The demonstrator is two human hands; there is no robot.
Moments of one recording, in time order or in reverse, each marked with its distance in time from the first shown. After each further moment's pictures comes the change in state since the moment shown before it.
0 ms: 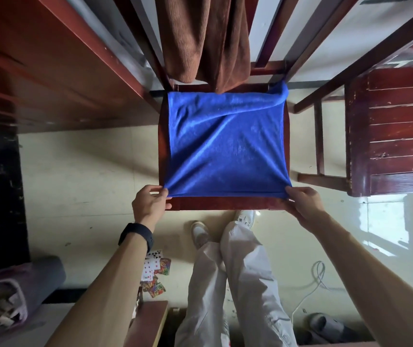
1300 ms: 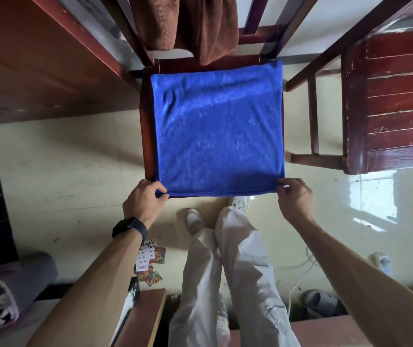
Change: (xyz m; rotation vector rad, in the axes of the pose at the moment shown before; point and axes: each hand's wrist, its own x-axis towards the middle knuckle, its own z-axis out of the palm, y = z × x) left_hand 0.012 -0.038 0.015 0.768 -0.070 0.450; right_hand 0.022 0.070 -0.007 -0.754 0.309 -0.456
